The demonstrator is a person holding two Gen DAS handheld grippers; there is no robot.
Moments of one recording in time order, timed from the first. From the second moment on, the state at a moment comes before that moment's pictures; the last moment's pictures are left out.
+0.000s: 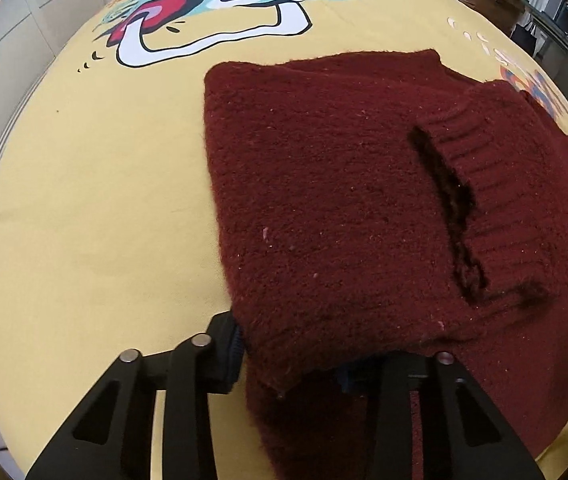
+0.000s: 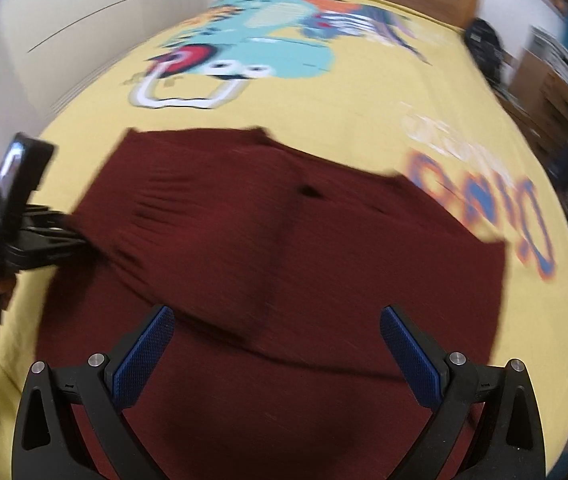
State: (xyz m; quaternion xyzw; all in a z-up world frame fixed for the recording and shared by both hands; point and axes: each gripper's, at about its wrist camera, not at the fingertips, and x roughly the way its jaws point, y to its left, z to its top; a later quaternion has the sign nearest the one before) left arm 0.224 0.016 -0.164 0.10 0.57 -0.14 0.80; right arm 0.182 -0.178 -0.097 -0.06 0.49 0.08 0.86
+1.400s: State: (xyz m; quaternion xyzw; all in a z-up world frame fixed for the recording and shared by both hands) left arm 0.237 0.035 -0.166 0.09 0.57 -0.14 0.80; right arm 0.204 -0.304 -0.114 0.14 0.48 0.00 0.87
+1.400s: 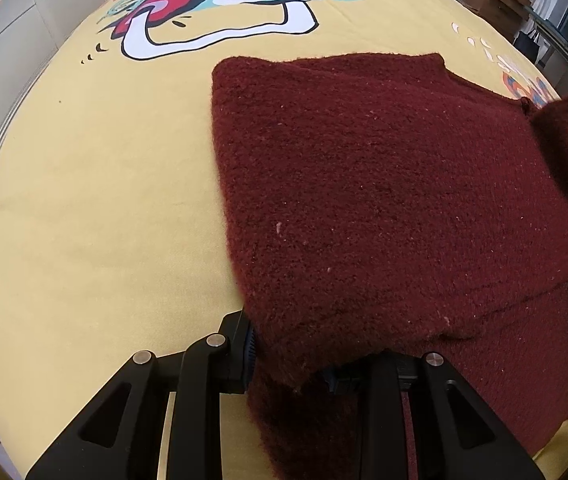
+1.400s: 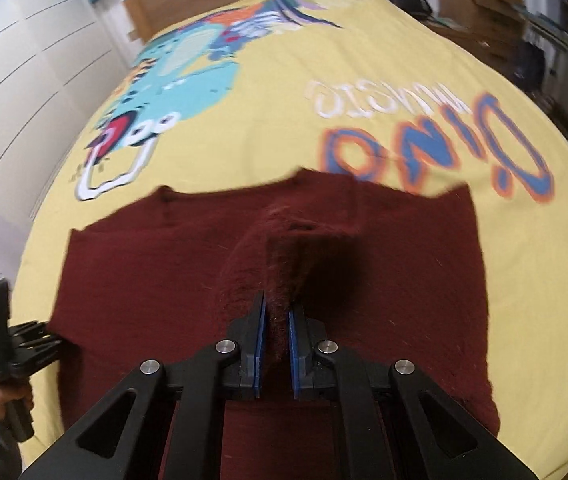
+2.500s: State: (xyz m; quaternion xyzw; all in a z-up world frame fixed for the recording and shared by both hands) left arm 0.199 0.040 -0.113 0.08 0.55 -0.10 0.82; right arm 0.143 -0.360 -0.114 0.08 0.50 -0.10 0.85
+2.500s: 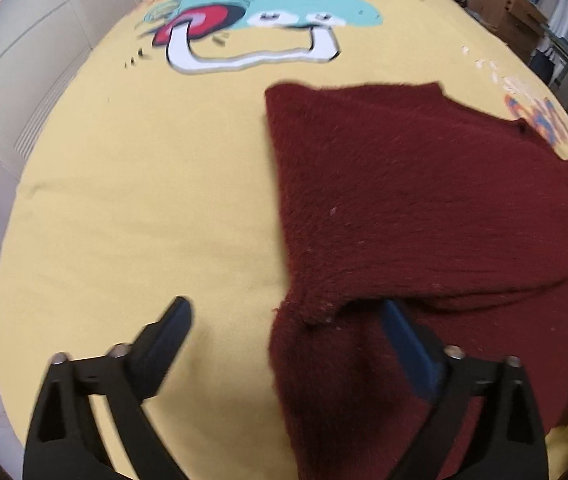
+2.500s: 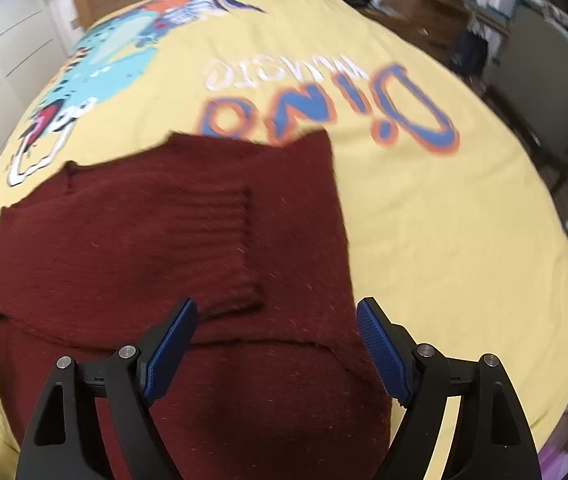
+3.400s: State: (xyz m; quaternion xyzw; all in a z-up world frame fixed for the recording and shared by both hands) left arm 0.219 -0.024 -0.165 0.10 0.54 -0.12 0.83; right arm 0.181 -0.302 -0.182 0.01 0.51 -0.06 0.86
